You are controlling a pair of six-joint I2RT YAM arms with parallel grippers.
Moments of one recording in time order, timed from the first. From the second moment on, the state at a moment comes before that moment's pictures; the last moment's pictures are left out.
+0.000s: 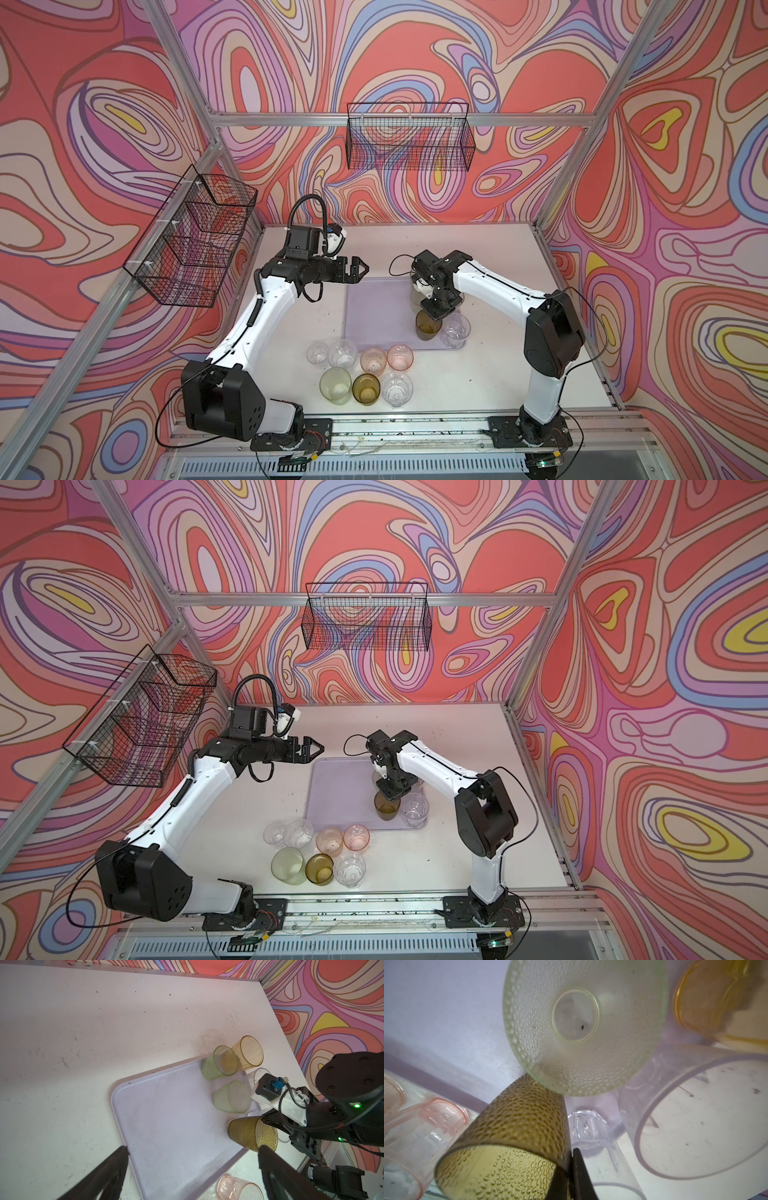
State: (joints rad) left arm -0.19 1.40 1.27 -0.67 0.48 -0.16; right arm 0.64 1.89 1.56 -1.22 0.03 0.05
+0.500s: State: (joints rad) left arm -0.19 1.40 1.27 -0.67 0.48 -0.16; right arm 0.64 1.89 1.56 -1.21 0.03 0.05
